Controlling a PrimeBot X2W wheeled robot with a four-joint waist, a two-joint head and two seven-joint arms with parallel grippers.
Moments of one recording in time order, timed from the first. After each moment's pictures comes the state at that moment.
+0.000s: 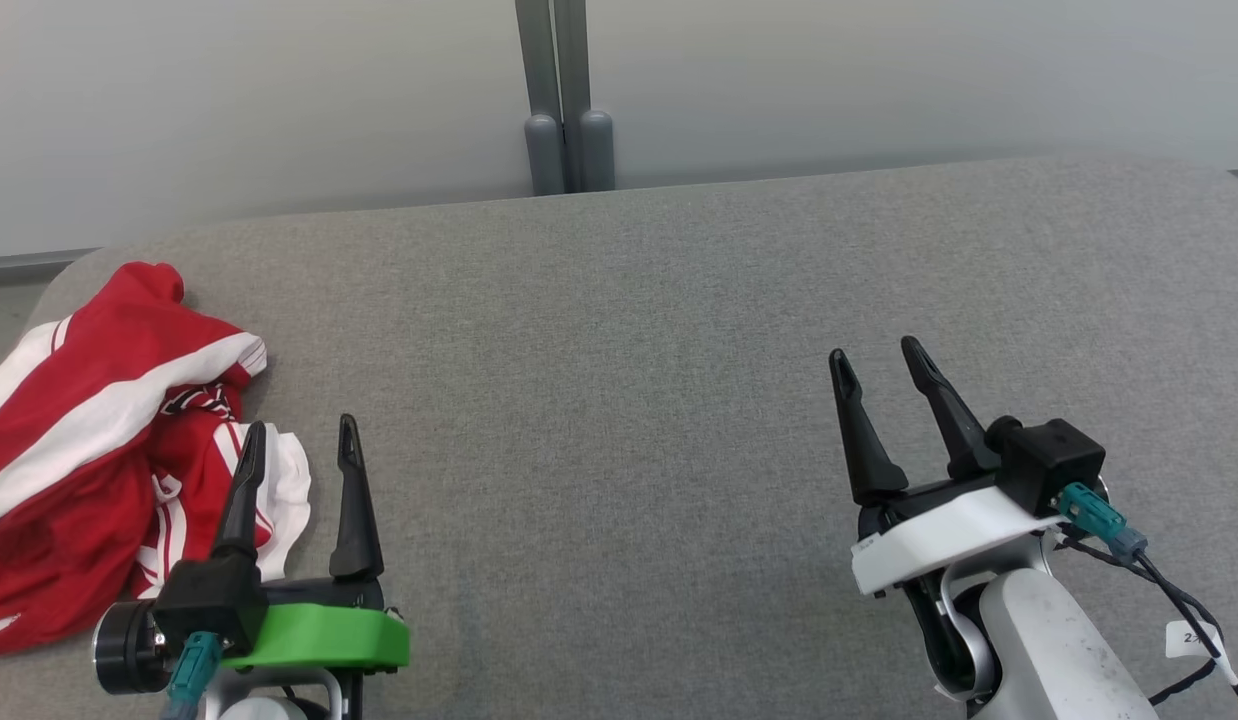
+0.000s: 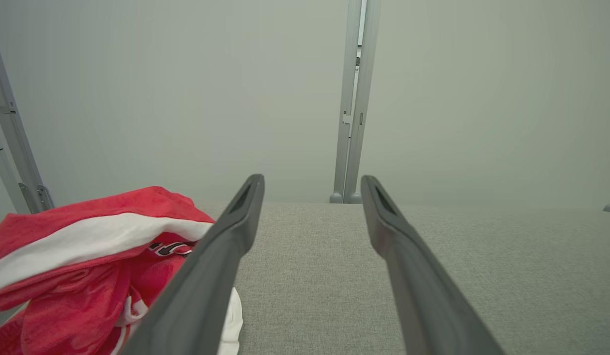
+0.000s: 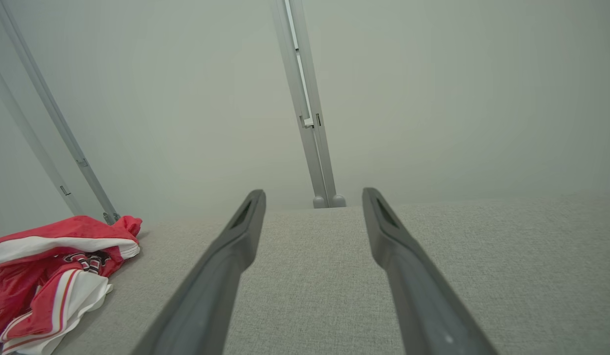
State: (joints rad) left arm -0.03 0.05 -0.08 0.06 -0.17 0.02 -0.26; right arm -0.21 -0.05 0.19 0.20 0.29 0.13 -0.26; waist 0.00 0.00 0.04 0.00
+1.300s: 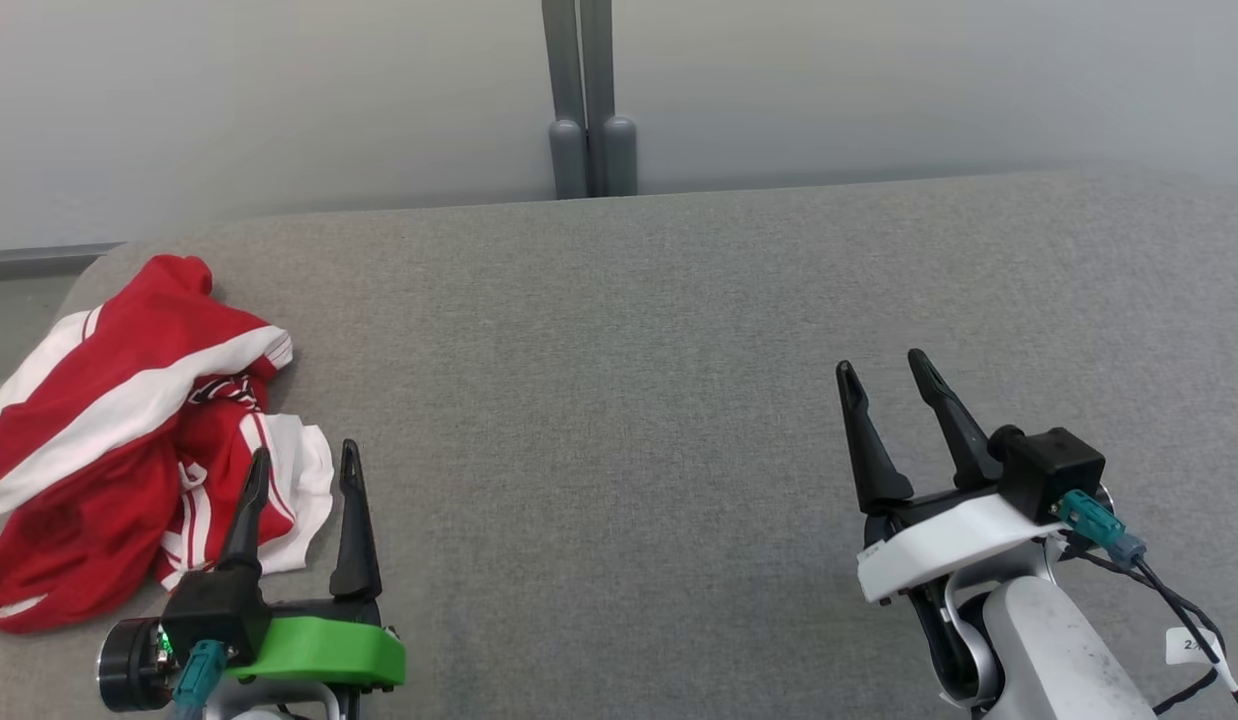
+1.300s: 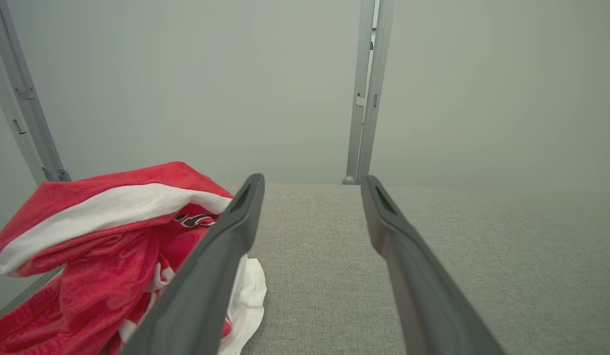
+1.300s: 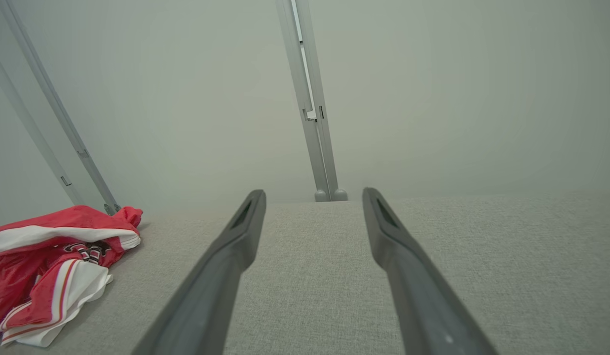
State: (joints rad) left arm -0.02 0.05 -0.06 0.11 -0.16 0.01 -0.26; right arm -0.21 -0.05 0.18 0.23 0.27 0.13 -0.26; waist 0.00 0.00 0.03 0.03
